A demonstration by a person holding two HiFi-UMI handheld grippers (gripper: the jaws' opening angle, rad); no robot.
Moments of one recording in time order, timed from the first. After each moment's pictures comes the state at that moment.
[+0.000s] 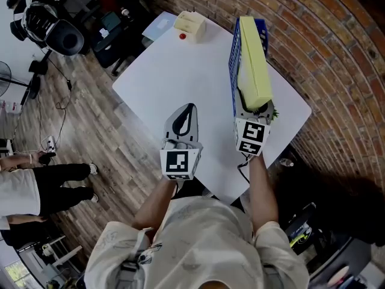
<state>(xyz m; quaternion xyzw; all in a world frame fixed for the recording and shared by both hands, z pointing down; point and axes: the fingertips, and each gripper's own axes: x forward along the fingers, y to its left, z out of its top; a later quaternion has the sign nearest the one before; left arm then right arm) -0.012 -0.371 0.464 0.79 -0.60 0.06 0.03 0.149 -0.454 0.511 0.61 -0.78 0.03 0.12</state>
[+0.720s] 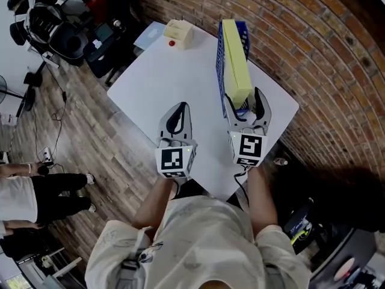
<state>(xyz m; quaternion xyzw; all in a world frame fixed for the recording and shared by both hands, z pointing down) -0.002 -0.365 0.443 0.80 -0.60 0.04 0.02 0.151 -0.405 0.436 0.59 -0.81 -0.03 0.07</state>
